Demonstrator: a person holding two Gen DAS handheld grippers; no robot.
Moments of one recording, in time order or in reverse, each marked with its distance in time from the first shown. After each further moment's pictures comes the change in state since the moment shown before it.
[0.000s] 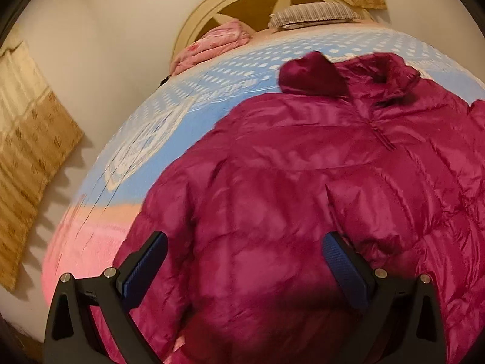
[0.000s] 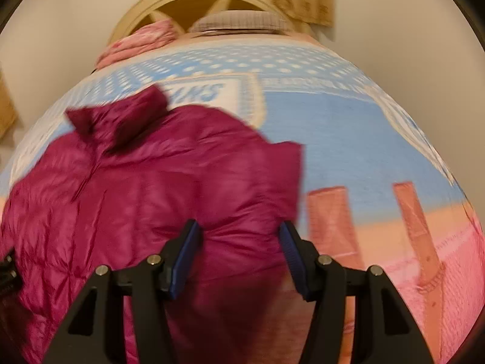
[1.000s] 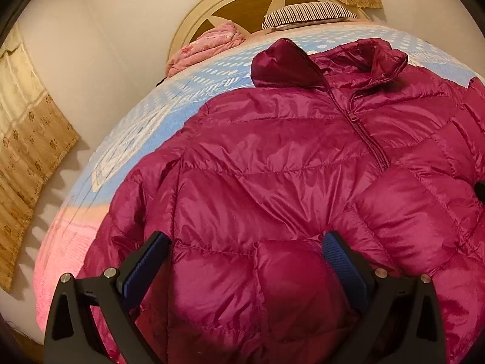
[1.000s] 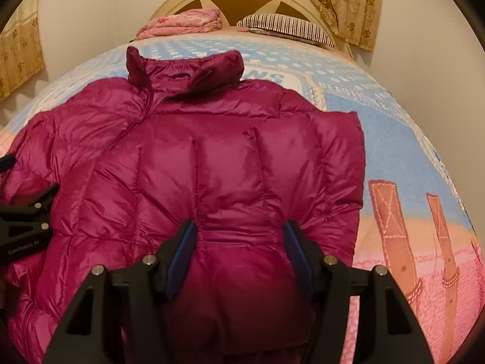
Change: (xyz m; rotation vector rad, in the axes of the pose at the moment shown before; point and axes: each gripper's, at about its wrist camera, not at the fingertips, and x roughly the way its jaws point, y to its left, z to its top) left arm 0.024 -0.050 -0.007 0.008 -0.014 -0.012; right arm 0.006 0.058 -0.045 -0.175 -0.005 0.026
